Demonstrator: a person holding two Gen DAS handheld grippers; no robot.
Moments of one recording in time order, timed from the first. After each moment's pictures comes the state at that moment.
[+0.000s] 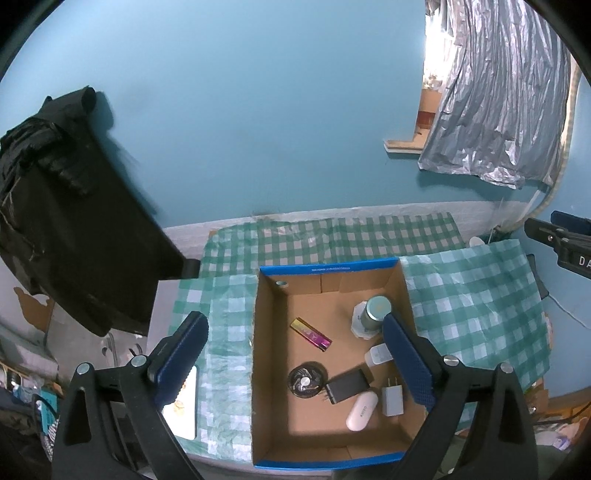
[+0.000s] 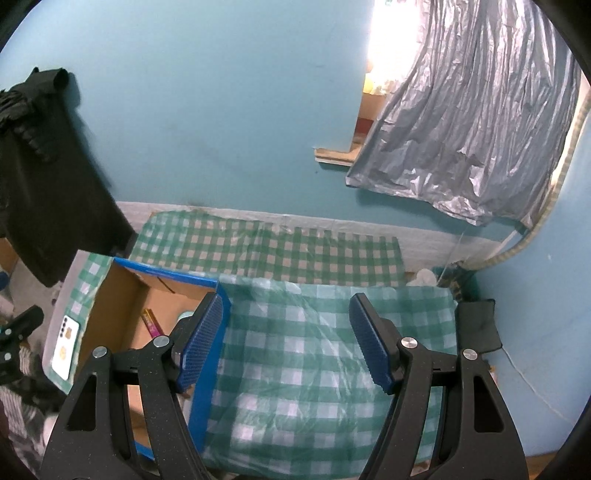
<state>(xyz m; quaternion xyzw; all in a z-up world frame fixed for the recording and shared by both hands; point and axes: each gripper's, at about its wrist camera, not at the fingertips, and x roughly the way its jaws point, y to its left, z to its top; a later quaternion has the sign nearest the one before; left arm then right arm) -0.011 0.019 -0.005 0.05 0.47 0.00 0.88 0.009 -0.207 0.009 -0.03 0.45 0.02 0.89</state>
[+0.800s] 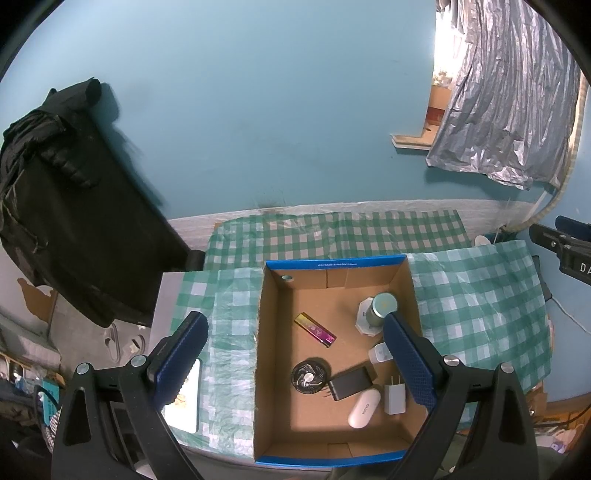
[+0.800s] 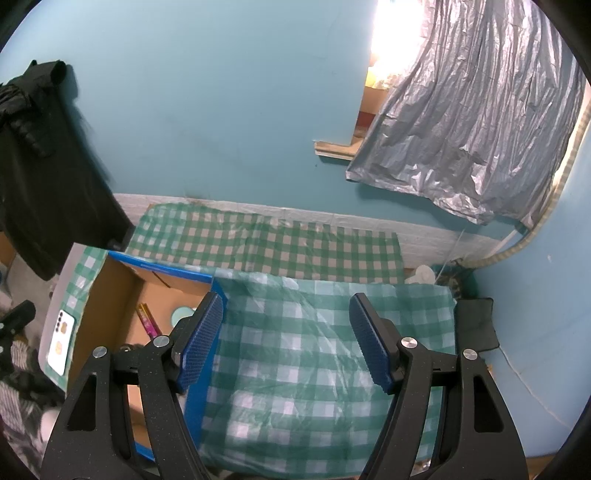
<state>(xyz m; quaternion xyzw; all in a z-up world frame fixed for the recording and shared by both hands) -0.006 0.022 -0.008 0.05 0.48 0.02 0.88 0.014 -0.208 0.005 -0.04 0.46 0.02 0.88</state>
